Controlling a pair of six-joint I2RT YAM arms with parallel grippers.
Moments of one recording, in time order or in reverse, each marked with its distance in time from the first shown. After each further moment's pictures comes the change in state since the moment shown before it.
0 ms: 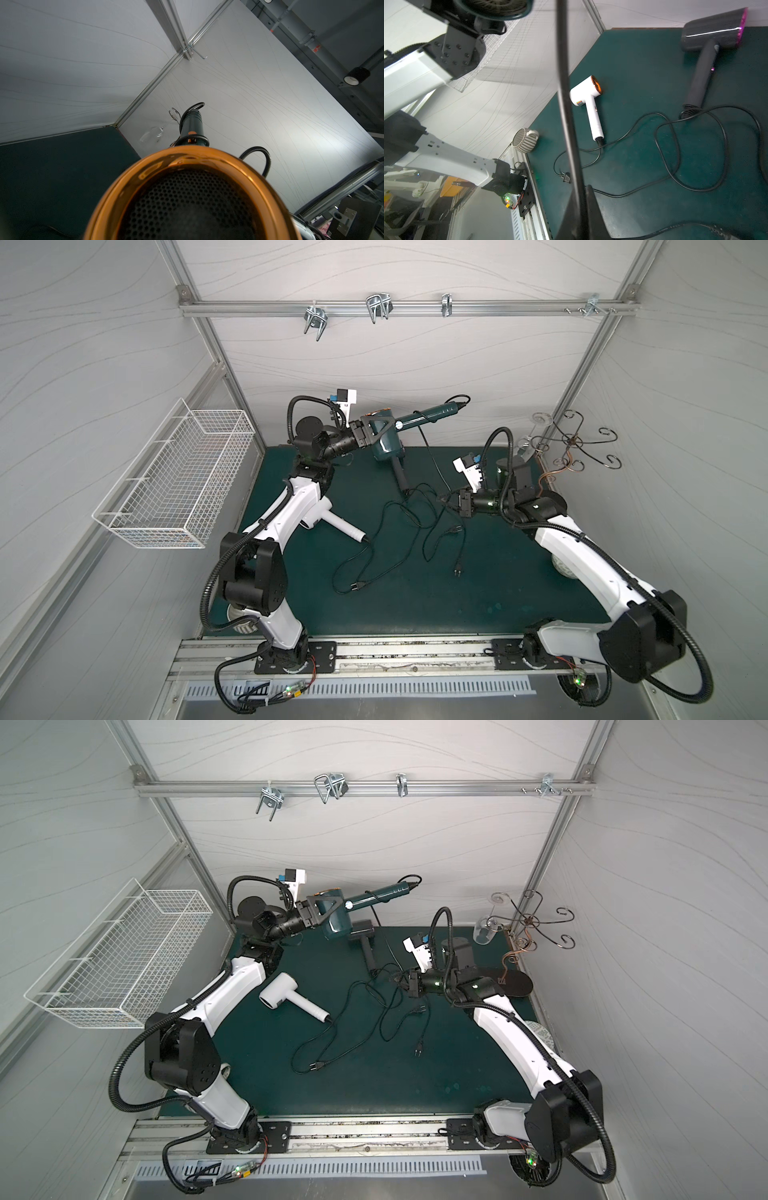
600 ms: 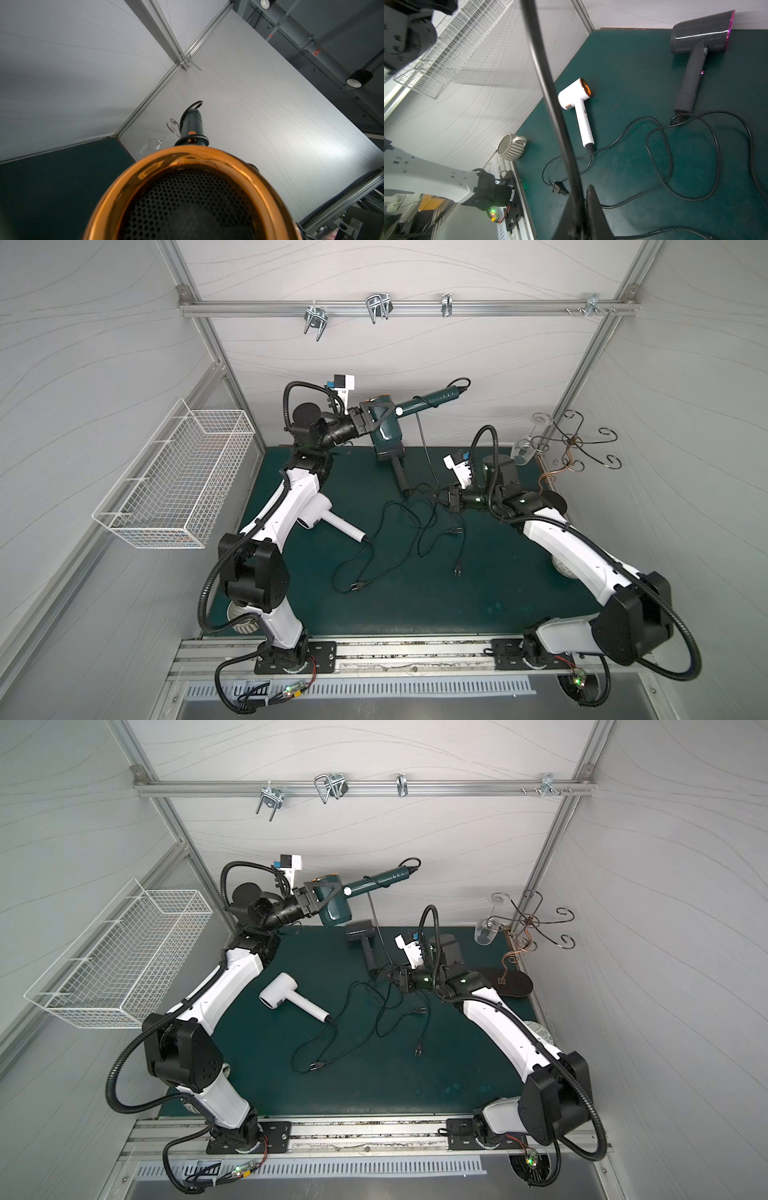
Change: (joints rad) left arm -0.001 0.015 0.166 -0.085 -0.056 -0.003; right arm 0.024 0.122 0.041 0.041 0.080 0.029
